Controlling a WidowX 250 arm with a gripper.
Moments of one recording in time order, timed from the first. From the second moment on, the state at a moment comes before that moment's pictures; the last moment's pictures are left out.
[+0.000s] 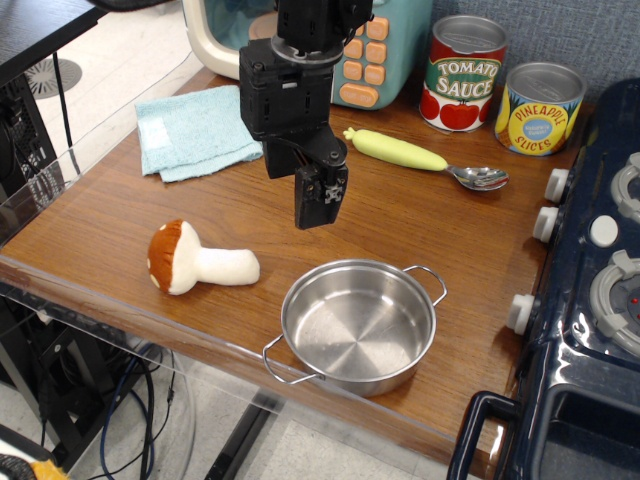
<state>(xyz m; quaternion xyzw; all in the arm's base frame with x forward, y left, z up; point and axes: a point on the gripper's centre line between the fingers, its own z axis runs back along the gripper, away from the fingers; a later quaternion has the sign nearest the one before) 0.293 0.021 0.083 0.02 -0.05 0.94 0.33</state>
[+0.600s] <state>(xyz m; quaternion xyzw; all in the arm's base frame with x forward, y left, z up) 0.287 0.039 0.079 0.05 -0.06 0.95 0.29</state>
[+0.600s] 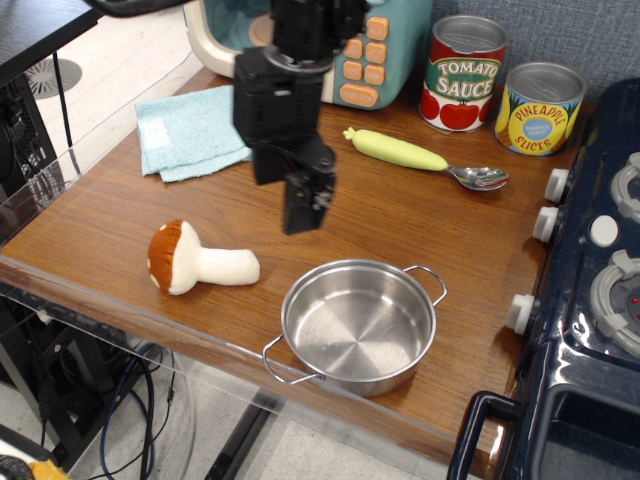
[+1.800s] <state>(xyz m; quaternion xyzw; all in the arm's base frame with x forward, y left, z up) 0.249 0.111 0.038 0.07 -0.03 0.97 0.23</state>
